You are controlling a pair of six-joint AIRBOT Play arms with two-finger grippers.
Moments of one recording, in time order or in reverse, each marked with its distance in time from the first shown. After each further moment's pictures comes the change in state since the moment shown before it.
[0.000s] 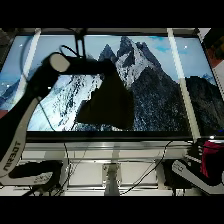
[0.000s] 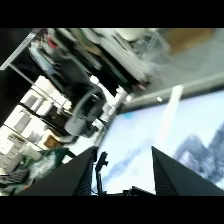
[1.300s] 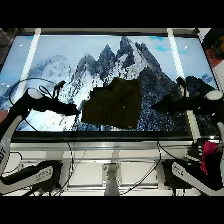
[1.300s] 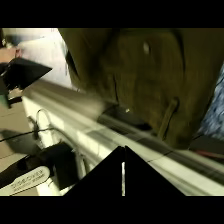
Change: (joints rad) left arm 0.477 0.188 -0.679 -0.089 -0.359 0.338; right arm 0.256 0.019 -1.292 -0.149 0.054 -0.484
